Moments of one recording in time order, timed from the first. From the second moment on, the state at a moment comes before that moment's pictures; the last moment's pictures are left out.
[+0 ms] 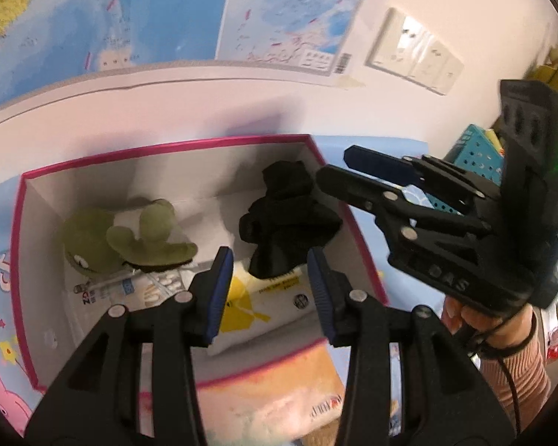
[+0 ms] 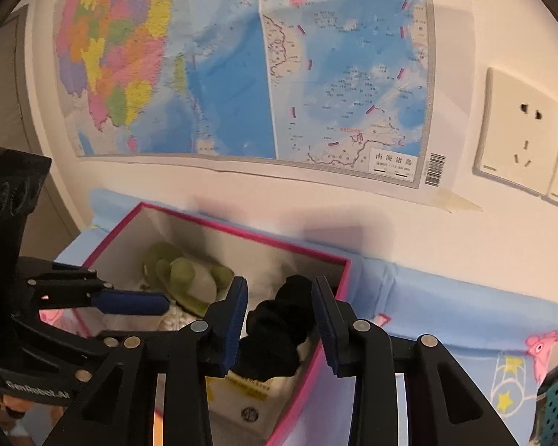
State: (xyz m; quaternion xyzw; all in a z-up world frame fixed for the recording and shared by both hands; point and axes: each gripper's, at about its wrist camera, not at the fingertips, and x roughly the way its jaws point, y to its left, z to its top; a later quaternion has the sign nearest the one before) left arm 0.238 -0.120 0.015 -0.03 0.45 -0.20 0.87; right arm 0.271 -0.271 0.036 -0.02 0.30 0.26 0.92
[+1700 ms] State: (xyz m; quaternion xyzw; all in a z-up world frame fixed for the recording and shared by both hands) left arm 0.101 -0.134 -0.072 -0.01 0.52 -0.35 0.78; right arm 0.106 -0.335 -0.095 0.19 0.42 0.38 0.80
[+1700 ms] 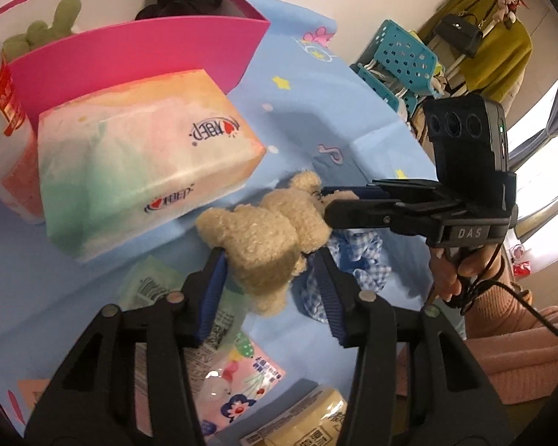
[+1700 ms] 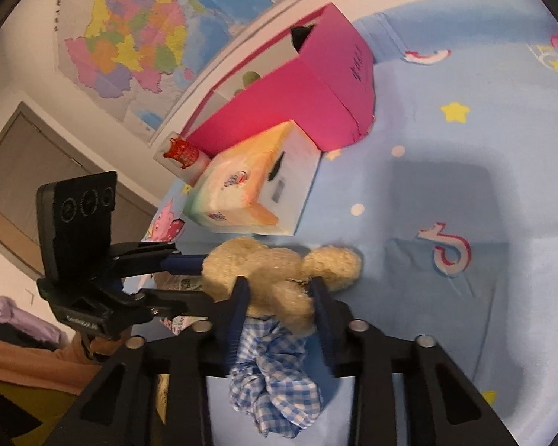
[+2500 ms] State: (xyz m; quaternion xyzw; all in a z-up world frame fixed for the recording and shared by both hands) left arm 0.114 -0.127 -0.071 -0.04 0.52 -0.35 0.78; right arm 0.111 -0.347 -0.075 0.18 0.41 0.35 0.82
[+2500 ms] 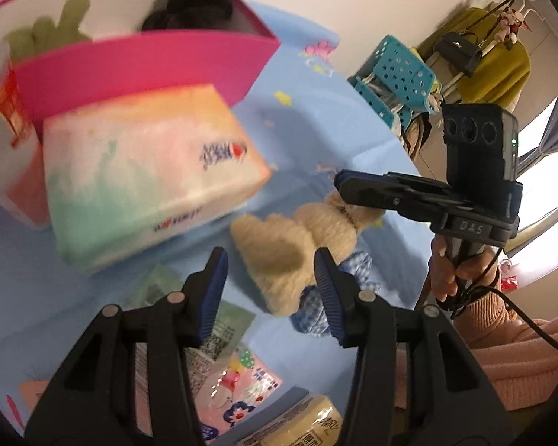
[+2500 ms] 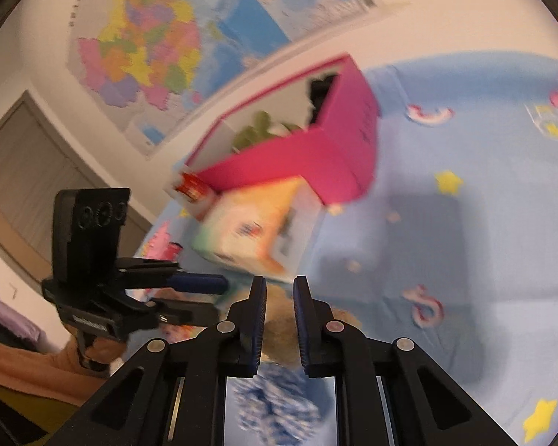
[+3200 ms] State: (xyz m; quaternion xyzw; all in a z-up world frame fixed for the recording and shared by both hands) left arm 0.106 -0.152 -0.066 -0.01 0.52 -0.37 0.77; right arm 0.092 -0.360 -0.094 0.20 0.42 0.35 0.81
